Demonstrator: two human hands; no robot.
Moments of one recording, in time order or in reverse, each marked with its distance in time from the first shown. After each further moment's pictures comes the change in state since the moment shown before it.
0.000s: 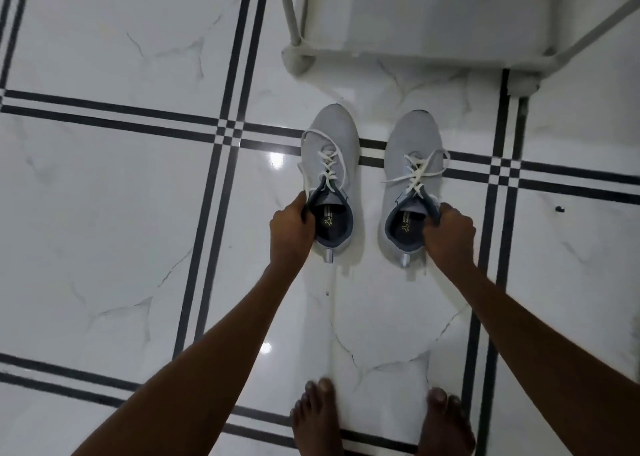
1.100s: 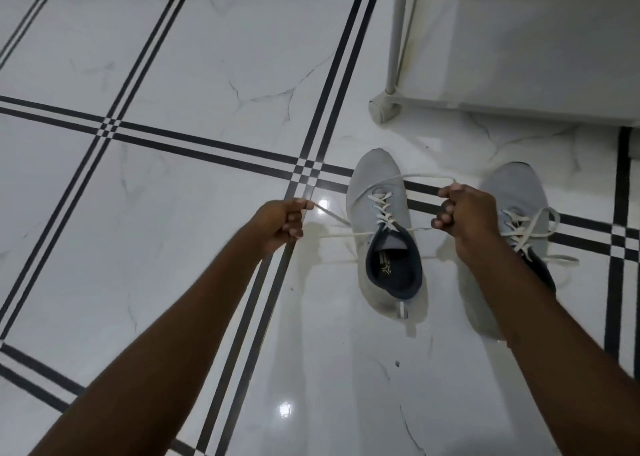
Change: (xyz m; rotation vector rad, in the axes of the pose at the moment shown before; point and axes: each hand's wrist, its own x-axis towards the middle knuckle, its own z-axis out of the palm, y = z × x) left_hand 0.107 -0.122 -0.110 -1.031 -0.378 -0.504; right_hand 0.055 -0.159 0.053 1.101 -0.204 0.252
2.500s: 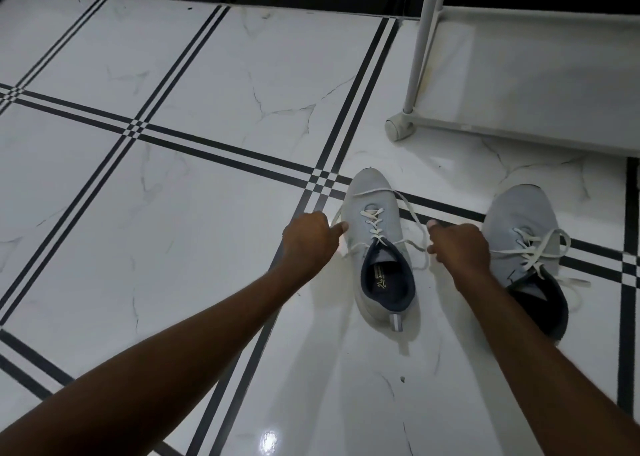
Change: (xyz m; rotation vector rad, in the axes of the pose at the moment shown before) left_hand -0.023 -0.026 0.054 1.337 0.567 0.333; right_hand -0.024 0.032 0.006 -0.770 0.079 -0.181
